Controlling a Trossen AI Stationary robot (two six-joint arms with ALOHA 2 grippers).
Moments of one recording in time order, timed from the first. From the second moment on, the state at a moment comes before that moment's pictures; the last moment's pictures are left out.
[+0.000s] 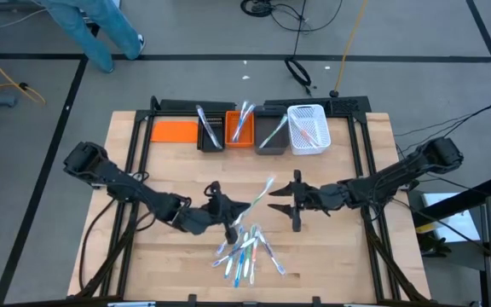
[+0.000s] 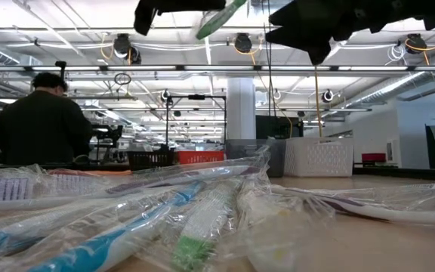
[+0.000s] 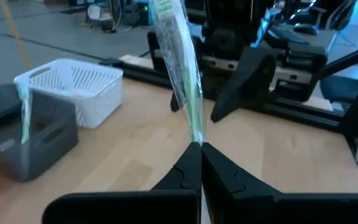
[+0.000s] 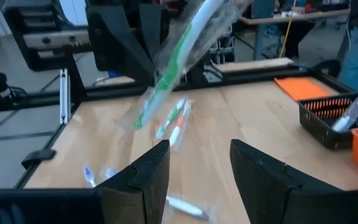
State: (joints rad) left arm -0.45 1.58 0.99 0.29 -0.72 -0.33; right arm 0.33 1.28 0.58 0.53 0.36 0.19
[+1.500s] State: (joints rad) left arm -0.42 1.58 0.99 0.26 -0.69 -0.32; right arm 0.23 1.31 0.58 0.87 0.16 0.08
